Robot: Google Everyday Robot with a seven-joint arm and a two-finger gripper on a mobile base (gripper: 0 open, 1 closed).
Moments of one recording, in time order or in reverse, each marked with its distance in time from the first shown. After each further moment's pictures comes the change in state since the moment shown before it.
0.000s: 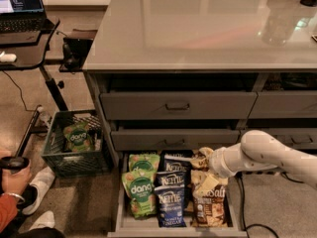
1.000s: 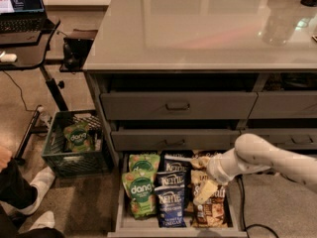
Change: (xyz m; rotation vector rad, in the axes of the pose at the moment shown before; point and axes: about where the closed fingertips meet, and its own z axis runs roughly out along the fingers) arm 0.032 0.011 0.035 -0.104 0.049 0.048
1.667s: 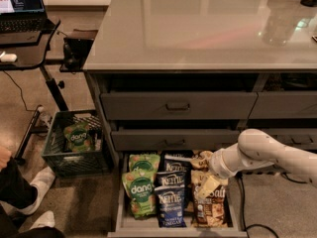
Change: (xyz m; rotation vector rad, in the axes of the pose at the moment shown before) arm -0.017 -0.006 -0.024 0.040 0.009 -0.020
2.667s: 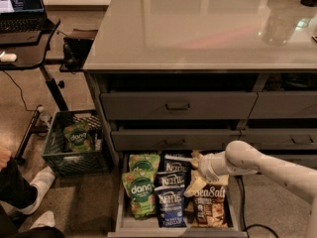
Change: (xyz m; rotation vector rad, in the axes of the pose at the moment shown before) arm 0.017 -0.045 0.078 0.081 -0.091 -0.045
